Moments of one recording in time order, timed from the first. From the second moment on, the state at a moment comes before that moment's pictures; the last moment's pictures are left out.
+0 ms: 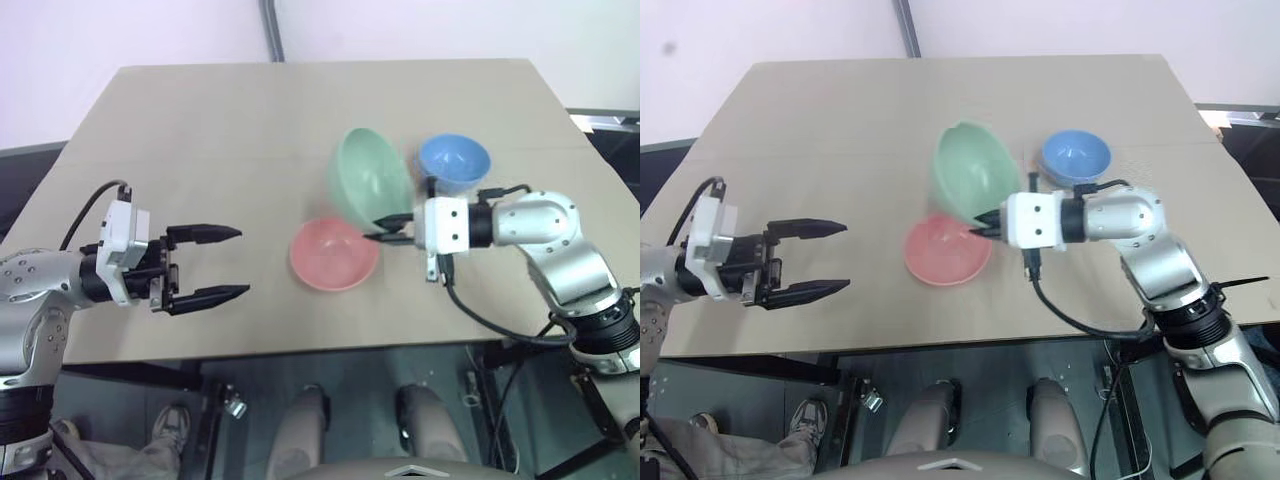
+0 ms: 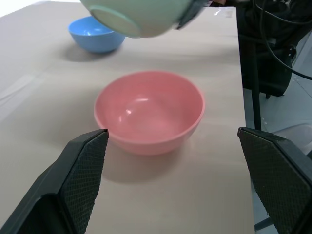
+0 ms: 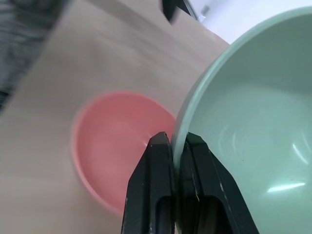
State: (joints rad) left arm -0.12 0.95 0.34 -0.11 -0.65 0.26 -1.41; right arm -0.66 -0.59 0.32 -0.26 0.13 0.13 1.09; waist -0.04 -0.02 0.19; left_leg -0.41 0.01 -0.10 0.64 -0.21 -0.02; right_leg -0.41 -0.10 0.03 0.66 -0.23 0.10
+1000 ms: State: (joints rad) left arm -0.13 0.92 0.31 -0.09 -0.61 0.23 -1.41; right arm -0.95 -0.56 0.28 0.78 -0.21 -0.12 0.79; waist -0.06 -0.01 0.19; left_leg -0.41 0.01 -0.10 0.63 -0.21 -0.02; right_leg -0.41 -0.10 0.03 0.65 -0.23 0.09
